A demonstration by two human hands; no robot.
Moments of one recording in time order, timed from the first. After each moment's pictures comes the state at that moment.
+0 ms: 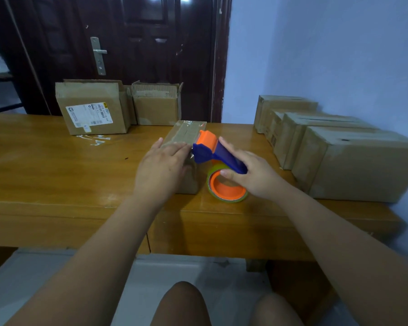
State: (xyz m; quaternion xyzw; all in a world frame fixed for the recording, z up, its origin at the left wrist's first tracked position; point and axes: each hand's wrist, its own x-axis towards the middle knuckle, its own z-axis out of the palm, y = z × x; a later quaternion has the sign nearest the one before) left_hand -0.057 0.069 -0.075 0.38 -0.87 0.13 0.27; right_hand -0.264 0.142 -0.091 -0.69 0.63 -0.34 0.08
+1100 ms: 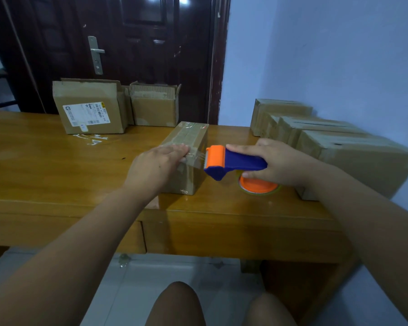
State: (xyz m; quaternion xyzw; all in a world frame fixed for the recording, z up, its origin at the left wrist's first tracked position) left_hand -0.043 0.061 -0.073 0.34 -0.90 0.11 0.25; right_hand -0.287 0.171 -0.030 -0.73 0.68 -0.07 -0.02
